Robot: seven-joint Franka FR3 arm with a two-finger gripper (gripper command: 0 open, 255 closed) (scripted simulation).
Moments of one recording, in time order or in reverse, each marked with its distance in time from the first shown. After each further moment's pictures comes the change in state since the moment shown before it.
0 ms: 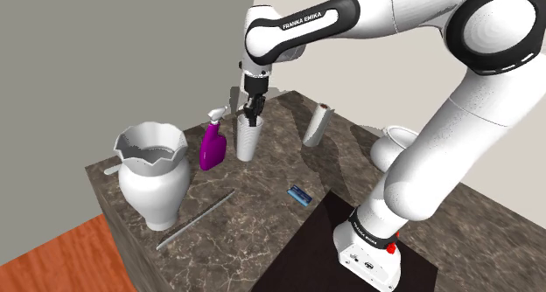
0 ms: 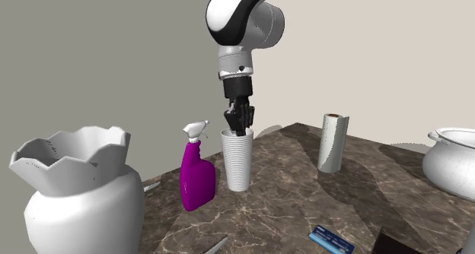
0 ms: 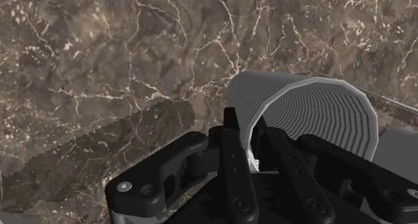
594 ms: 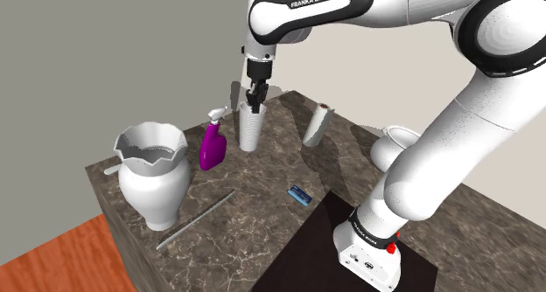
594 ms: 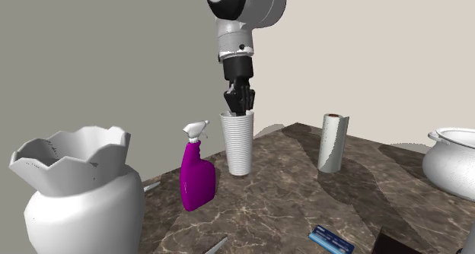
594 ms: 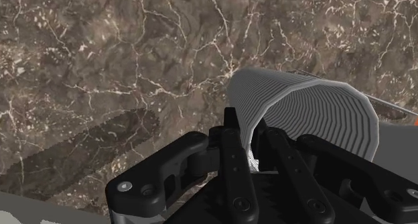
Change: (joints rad) arm -0.001 -0.049 -0.002 0.070 0.001 -0.119 0.003
